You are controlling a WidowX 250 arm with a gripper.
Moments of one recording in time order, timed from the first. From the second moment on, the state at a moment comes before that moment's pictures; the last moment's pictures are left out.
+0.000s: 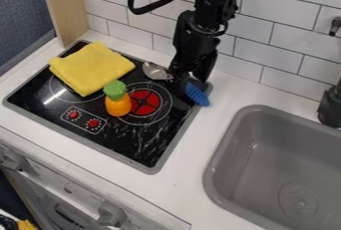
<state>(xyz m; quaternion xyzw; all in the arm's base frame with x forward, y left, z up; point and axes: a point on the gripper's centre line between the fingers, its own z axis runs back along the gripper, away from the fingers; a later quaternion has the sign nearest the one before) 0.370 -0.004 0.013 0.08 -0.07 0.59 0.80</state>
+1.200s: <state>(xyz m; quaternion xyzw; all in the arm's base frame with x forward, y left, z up) 0.363 -0.015 0.010 0.10 -0.08 0.57 0.81</state>
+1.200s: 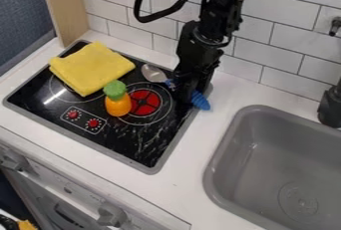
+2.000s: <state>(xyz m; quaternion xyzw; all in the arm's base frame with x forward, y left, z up) 0.293 -0.017 0.078 0.09 -0.14 0.65 0.74</state>
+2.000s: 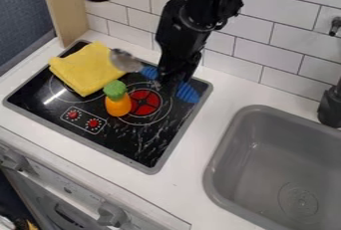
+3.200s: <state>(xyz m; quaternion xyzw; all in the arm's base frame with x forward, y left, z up) 0.274 -0.001 0.001 0.13 -0.01 0.68 0.72</state>
